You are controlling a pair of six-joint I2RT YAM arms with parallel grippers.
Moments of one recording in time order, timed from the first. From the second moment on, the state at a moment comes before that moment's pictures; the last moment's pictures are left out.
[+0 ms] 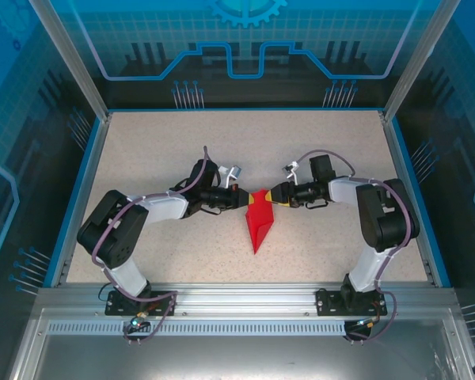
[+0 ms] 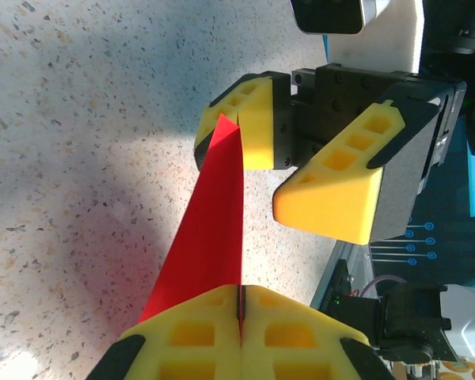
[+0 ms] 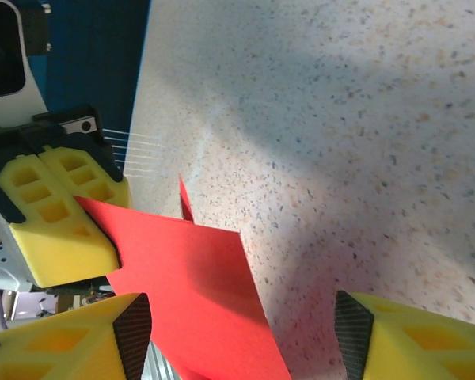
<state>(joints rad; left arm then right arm) -0.49 1.70 0.83 0.25 0.76 -0.75 0.19 1.80 0.88 -0.13 -1.07 0.25</state>
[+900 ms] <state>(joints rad) -0.47 1.73 0.85 0.15 0.76 -0.70 0.19 1.82 0.91 -0.29 -1.09 0.13</state>
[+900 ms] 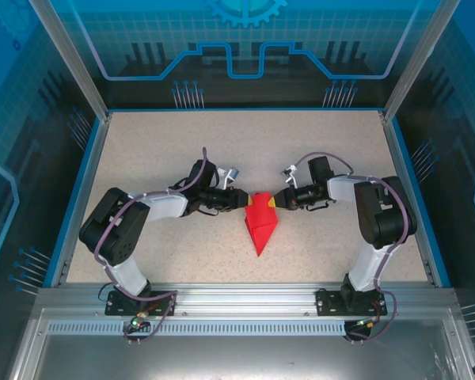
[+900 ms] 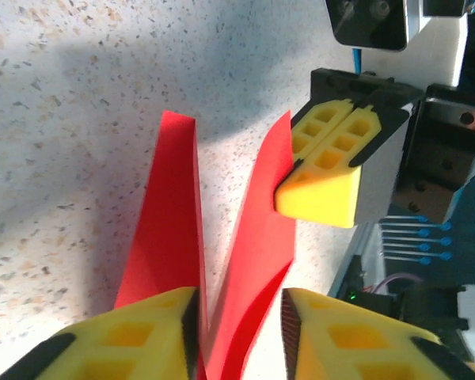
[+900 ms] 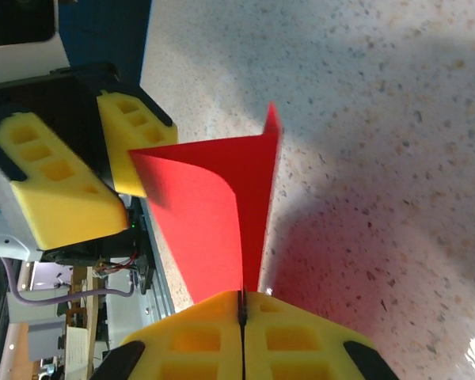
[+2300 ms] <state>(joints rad) -1.12 2.06 1.56 -0.92 -0.29 -0.56 0.21 1.83 1.04 -0.51 -0.83 0.49</state>
